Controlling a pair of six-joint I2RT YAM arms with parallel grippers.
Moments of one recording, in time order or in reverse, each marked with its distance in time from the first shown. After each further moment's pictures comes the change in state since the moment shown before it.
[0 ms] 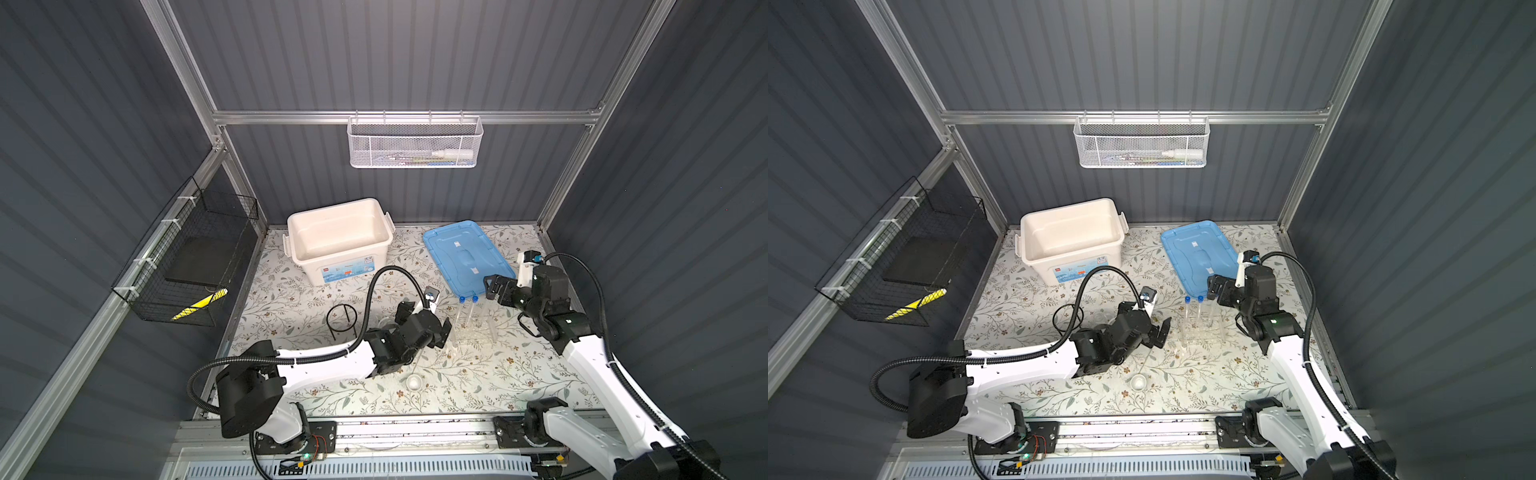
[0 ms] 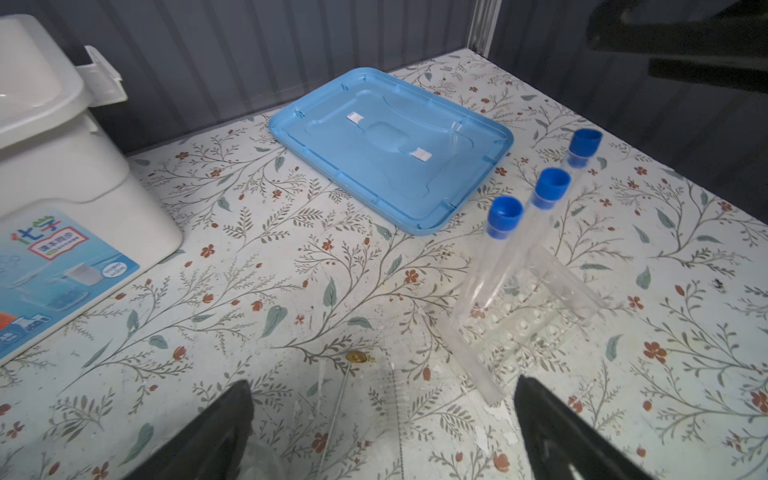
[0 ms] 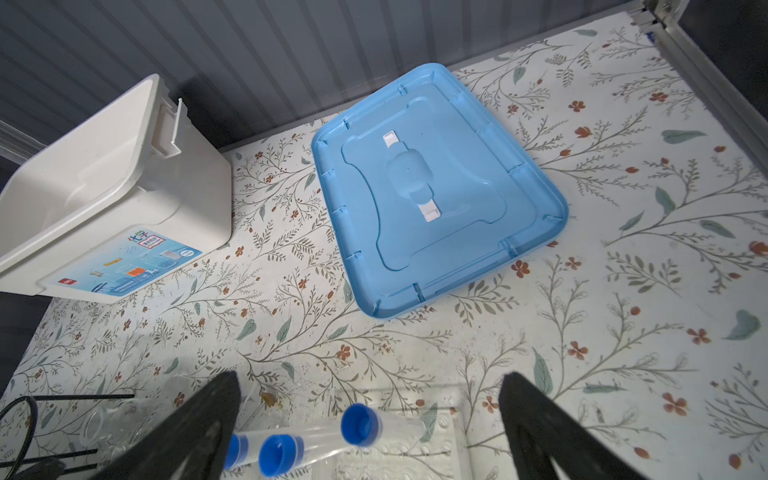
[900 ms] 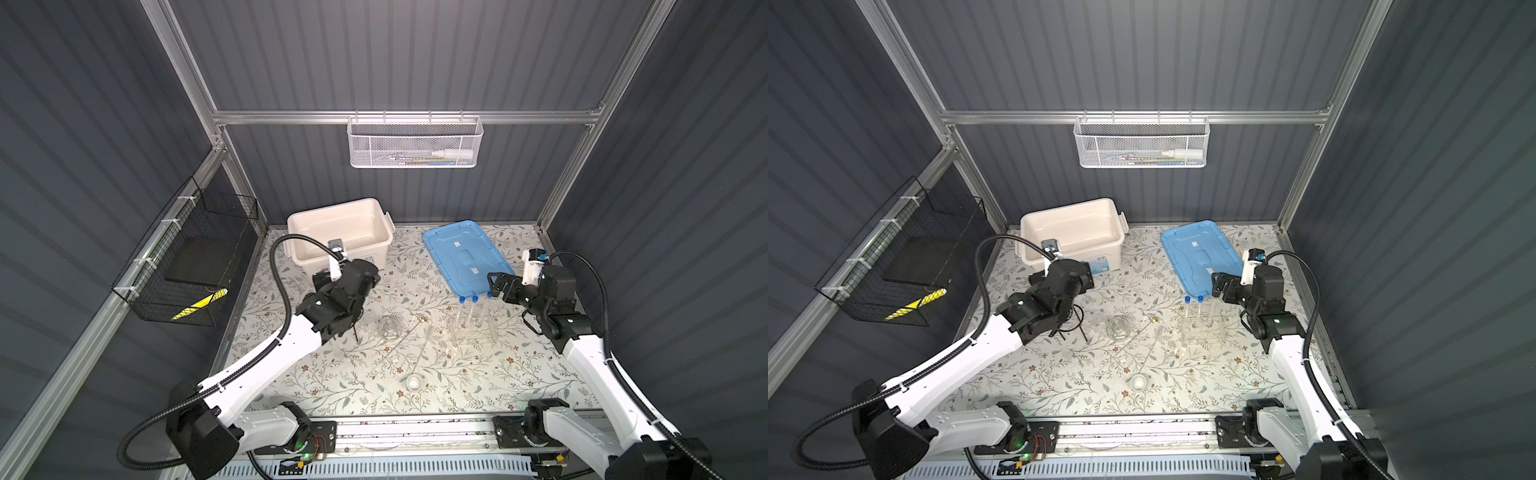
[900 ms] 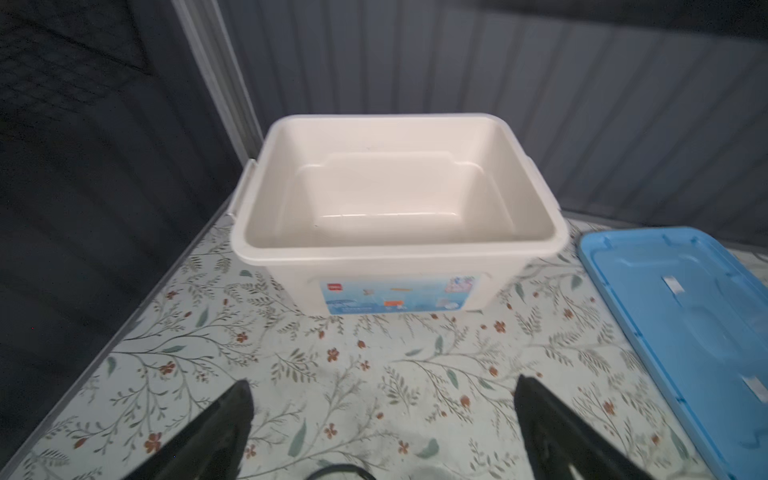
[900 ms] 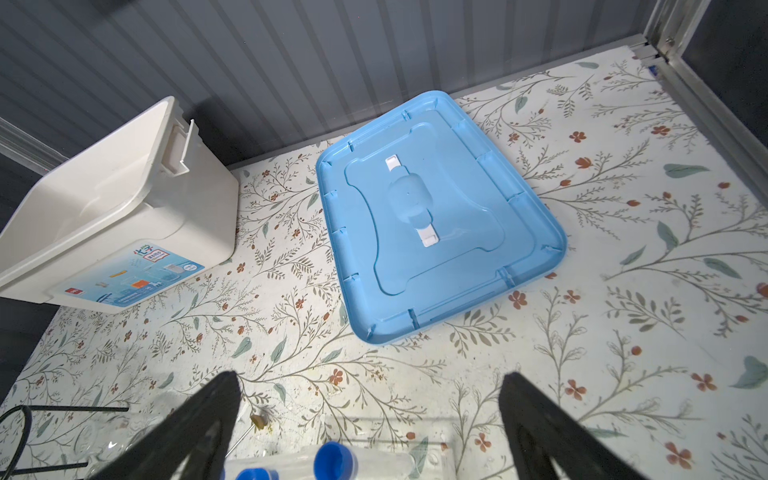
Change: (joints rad) left arm 0.515 -0.275 0.180 -0.514 -0.256 -0.213; right arm -0.098 0.022 -0.042 0.106 -0.104 -0.059
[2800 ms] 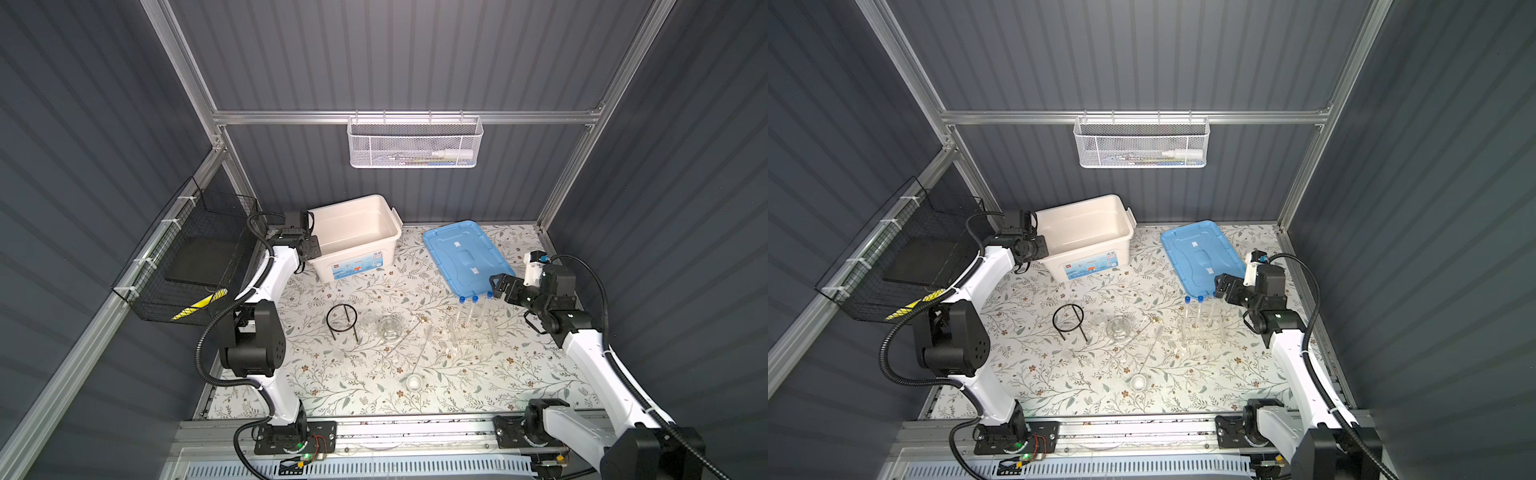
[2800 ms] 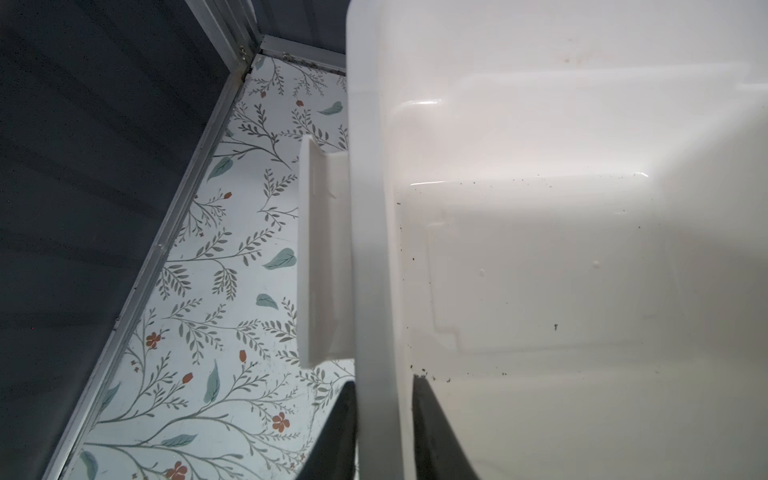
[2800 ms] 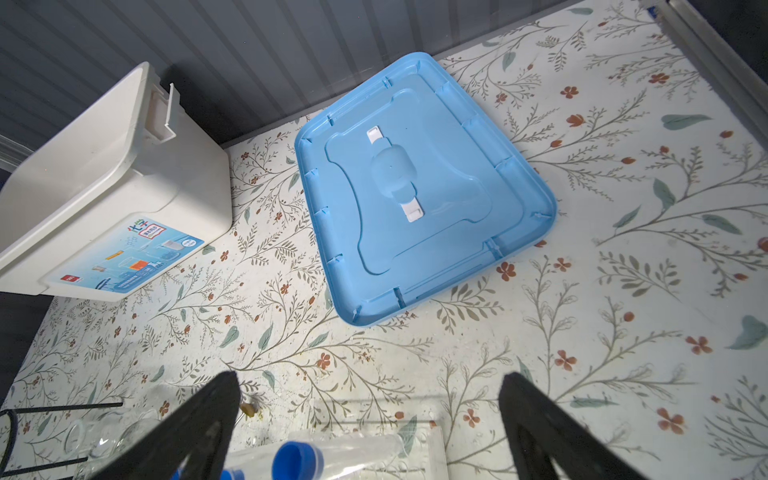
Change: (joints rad) left arm 0.586 0.579 0.408 -0.060 0.645 0.315; right arm -0.044 0.044 0.011 -0.048 -0.030 0.011
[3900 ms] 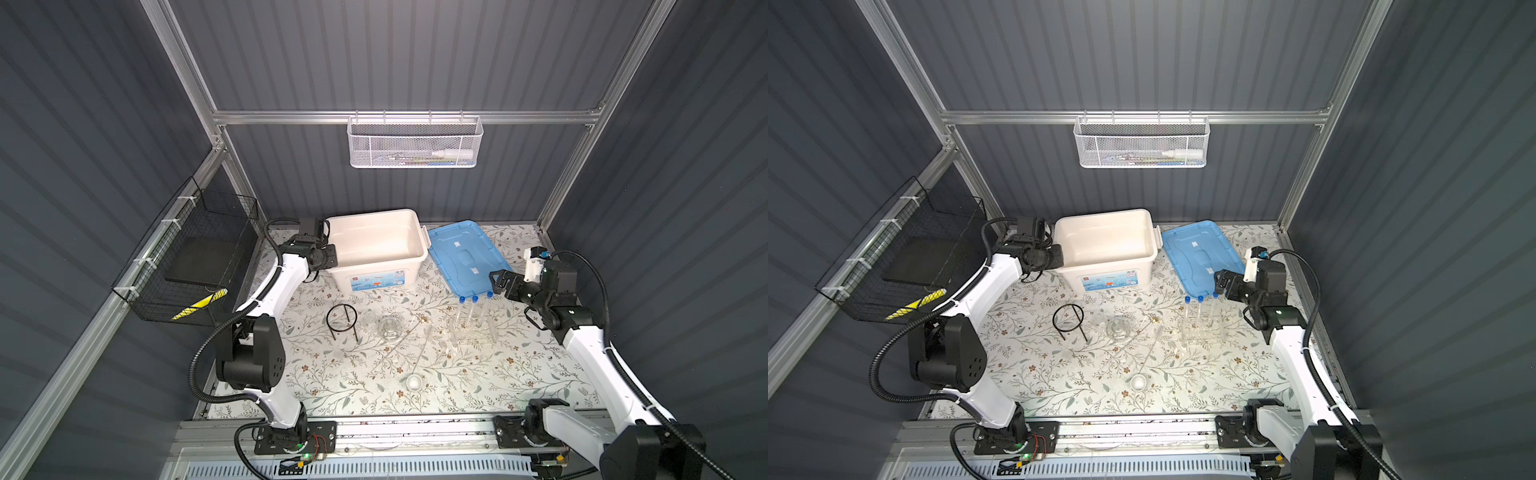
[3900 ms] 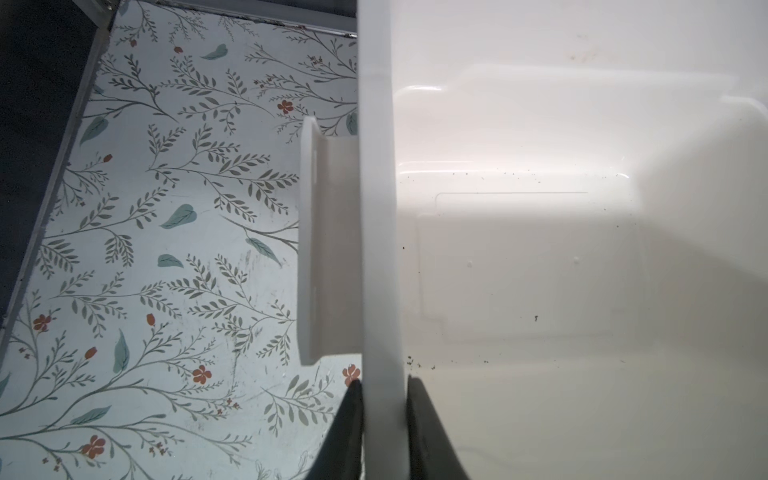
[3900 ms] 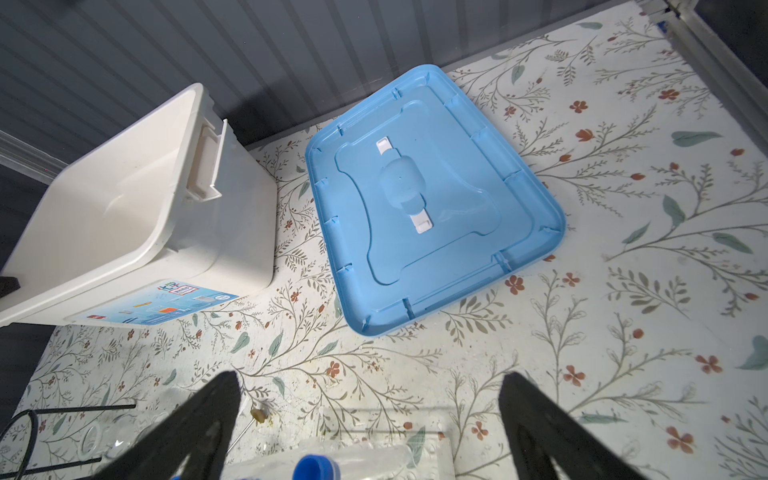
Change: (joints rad) left arm -0.121 -0.111 -0.104 -0.049 0.100 -0.014; right arm 0.000 0.021 0.038 -0.005 -0.021 0.002
